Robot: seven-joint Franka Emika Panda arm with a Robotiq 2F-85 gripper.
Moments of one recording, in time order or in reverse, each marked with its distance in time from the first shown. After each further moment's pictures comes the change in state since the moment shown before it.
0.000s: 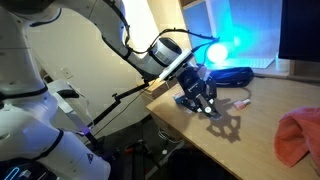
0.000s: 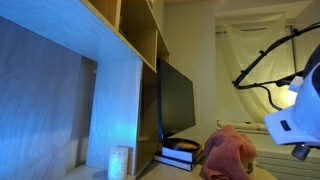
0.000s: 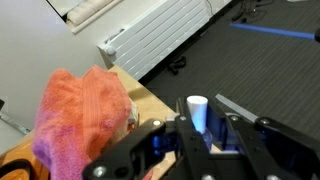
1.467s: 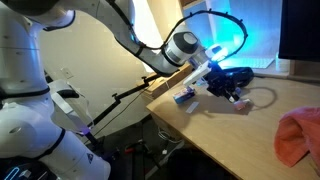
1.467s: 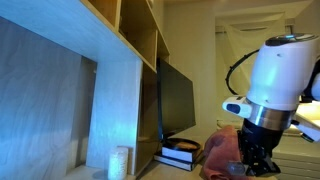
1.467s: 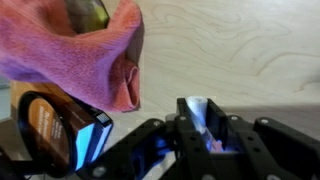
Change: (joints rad) arm 0.161 0.072 -0.342 0.111 0.320 0.893 0.311
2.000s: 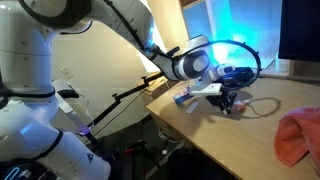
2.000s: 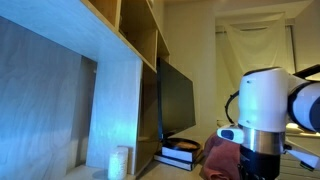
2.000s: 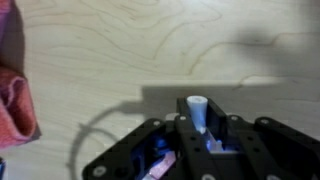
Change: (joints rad) arm -0.192 0.157 0.189 0.069 0.452 0.096 -0.377
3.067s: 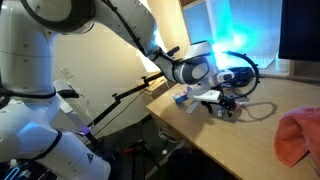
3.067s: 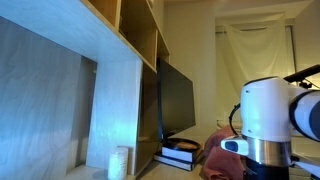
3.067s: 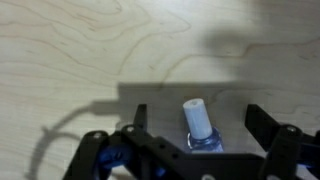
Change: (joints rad) arm -0.069 0.034 0.081 -0.010 0.120 -0.001 -0.099
